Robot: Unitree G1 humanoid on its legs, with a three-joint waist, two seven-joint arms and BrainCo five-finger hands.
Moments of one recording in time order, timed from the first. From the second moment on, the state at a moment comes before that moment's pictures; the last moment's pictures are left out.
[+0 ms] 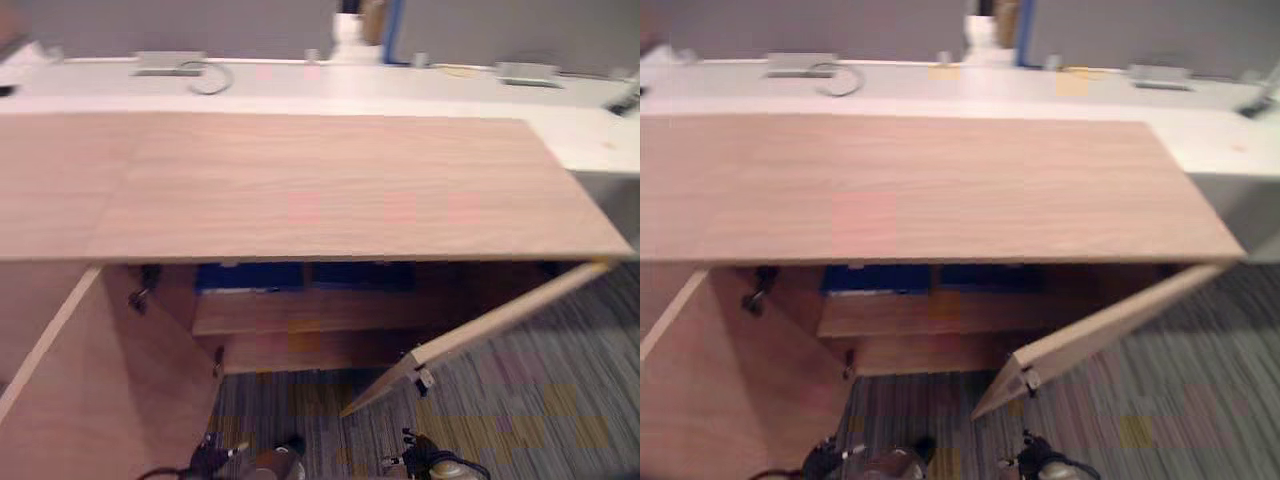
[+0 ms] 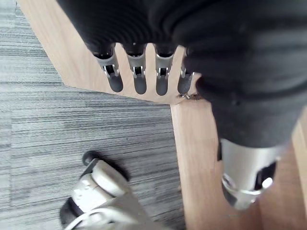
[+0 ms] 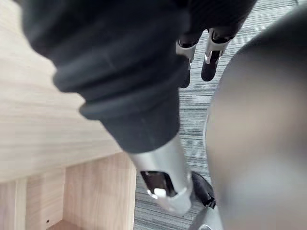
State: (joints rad) left arm 0.10 0.11 0.14 0.99 0.12 -0.06 0.10; right arm -0.03 -0.06 -0.13 1.17 -0.25 0.02 0.03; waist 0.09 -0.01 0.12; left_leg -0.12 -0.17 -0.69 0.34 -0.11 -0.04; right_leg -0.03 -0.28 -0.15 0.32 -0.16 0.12
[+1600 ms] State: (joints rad) left arm 0.14 0.20 -0.02 1.01 0.02 -0.09 0.02; right arm 0.01 -0.03 -0.44 1.17 -0.05 0.01 -0.01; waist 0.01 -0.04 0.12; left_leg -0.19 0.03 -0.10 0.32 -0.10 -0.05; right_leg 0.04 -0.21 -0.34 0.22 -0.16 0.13
